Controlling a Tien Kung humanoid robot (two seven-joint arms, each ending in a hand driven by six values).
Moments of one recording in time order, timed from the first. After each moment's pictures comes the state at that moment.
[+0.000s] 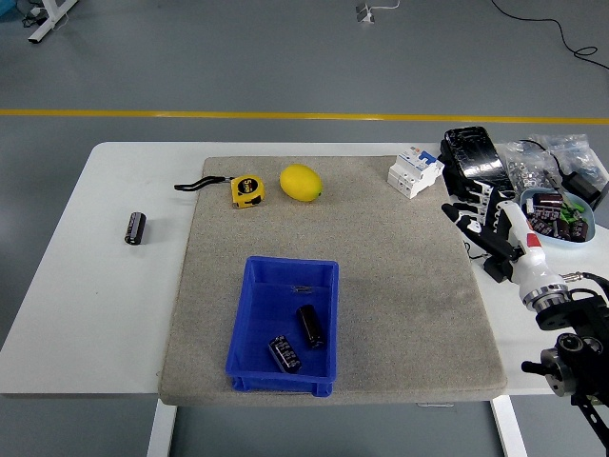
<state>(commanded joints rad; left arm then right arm) -0.20 0.13 -0.55 -0.28 0.98 0.24 0.31 0.30 -0.28 1.07 1.23 -0.96 -0.27 0.21</state>
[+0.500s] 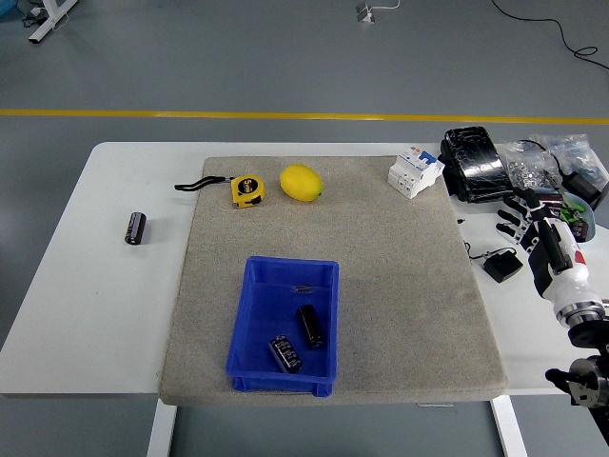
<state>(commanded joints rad) -0.20 0.13 -0.55 -0.28 0.98 0.24 0.31 0.20 -0.24 1.25 1.22 -0.87 -0.19 0.20</state>
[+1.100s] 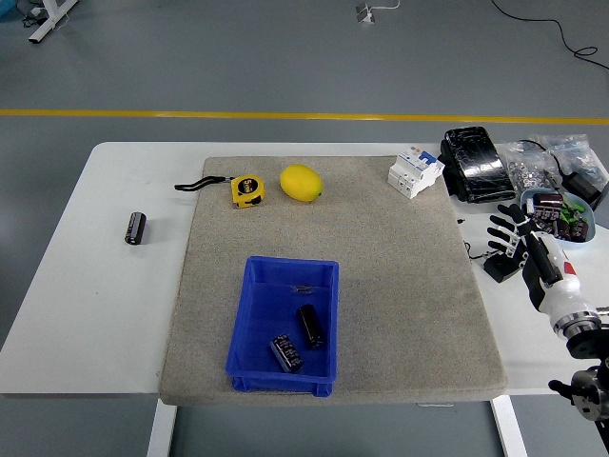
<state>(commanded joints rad) -0.20 0.13 -0.55 -0.28 0.99 0.24 0.31 0.15 -0.19 1.33 1.28 -1.05 -0.12 0.08</state>
